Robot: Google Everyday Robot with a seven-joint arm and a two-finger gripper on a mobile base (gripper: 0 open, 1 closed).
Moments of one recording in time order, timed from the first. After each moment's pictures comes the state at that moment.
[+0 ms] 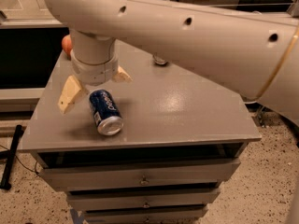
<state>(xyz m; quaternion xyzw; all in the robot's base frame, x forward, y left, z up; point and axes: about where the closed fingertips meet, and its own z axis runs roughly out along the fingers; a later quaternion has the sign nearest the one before) 0.520 0.127 0.859 -0.33 0.94 0.05 0.10</state>
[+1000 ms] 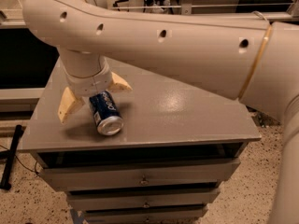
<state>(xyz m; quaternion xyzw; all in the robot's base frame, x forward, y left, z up) 0.508 0.129 0.835 -0.28 0.96 0.00 0.08</state>
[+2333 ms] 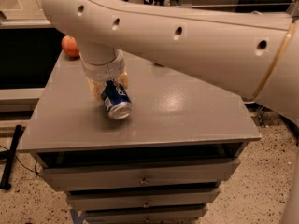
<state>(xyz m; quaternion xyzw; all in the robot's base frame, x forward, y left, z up) 0.552 0.099 0.853 -0.23 0.96 -0.02 0.14</state>
